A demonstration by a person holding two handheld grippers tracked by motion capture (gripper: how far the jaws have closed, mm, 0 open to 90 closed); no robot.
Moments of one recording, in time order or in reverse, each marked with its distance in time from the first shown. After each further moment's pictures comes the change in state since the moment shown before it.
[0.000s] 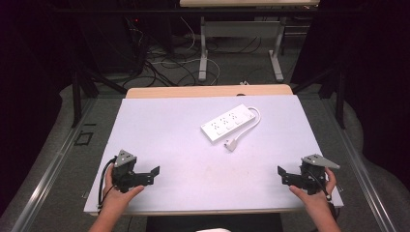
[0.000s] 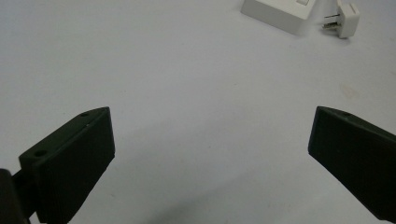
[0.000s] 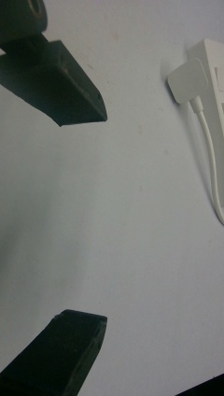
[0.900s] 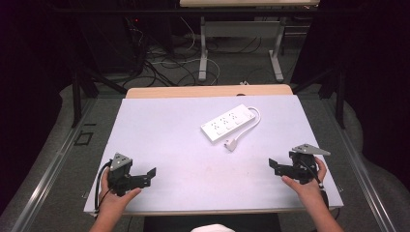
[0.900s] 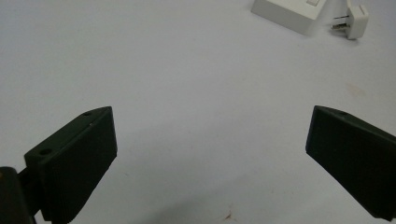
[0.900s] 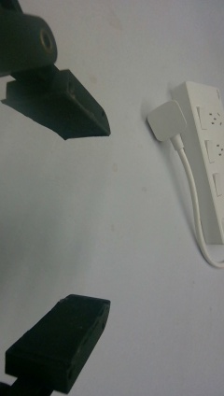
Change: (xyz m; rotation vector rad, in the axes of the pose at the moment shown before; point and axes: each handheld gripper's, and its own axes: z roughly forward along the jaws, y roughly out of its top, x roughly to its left) left arm 0.000 -0.006 -0.012 -0.006 0.033 -0.024; right arm 0.015 0.030 0.015 0.041 0.110 -0.011
